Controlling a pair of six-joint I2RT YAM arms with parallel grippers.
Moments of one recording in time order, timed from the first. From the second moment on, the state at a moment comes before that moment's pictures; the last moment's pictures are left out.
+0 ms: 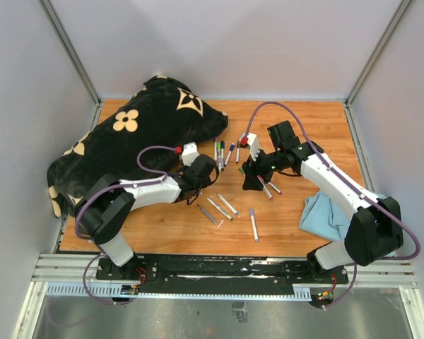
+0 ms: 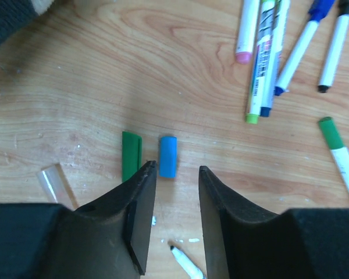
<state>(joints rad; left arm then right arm) -0.78 1.68 0.87 -0.03 -0.55 -0.86 0.45 1.44 1.15 -0.72 -0.65 -0.45</state>
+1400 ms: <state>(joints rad) -0.78 0.75 0.19 0.47 -0.07 -0.64 0.60 1.40 0.91 -0.82 -0.41 -0.63</state>
